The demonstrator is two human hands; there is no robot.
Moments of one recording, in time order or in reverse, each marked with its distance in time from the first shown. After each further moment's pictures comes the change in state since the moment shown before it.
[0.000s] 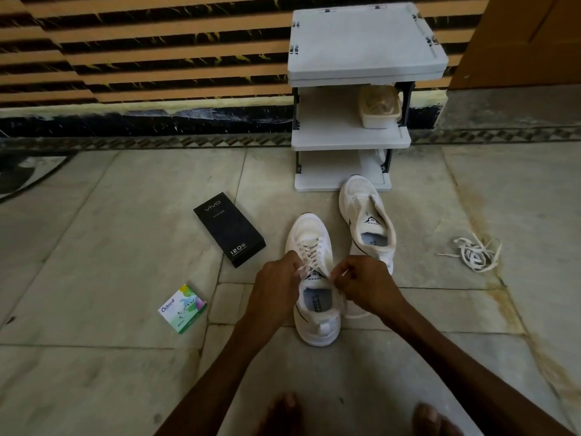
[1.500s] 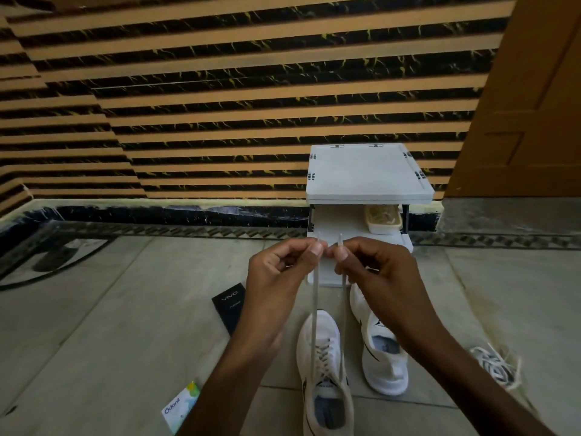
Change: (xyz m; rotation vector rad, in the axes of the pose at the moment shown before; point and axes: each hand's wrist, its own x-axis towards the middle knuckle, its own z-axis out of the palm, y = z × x) left_hand 0.011 0.109 -0.162 -1.027 0.268 0.248; right_hand -0.034 -0.145 -0.114 0.433 0.371 -0.761
